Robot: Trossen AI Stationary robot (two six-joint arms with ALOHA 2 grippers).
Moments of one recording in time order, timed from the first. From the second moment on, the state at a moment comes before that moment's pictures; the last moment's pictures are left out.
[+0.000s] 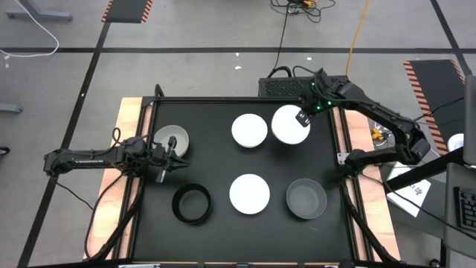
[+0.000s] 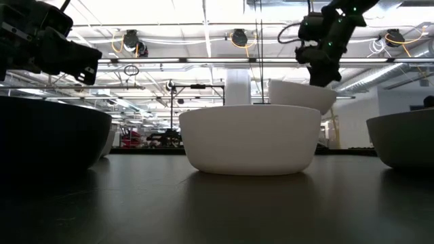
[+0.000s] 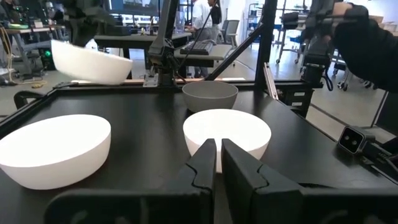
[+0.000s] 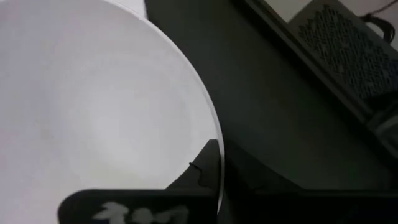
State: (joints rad) left arm 0.11 0.25 0.04 0.15 0.31 -0.01; right arm -0.82 1.26 1.08 -0.90 -0.13 -0.09
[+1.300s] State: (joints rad) left arm 0.11 0.25 0.04 0.16 0.31 -0.01; right arm -0.76 0.82 0.81 -0.38 -0.47 0.16
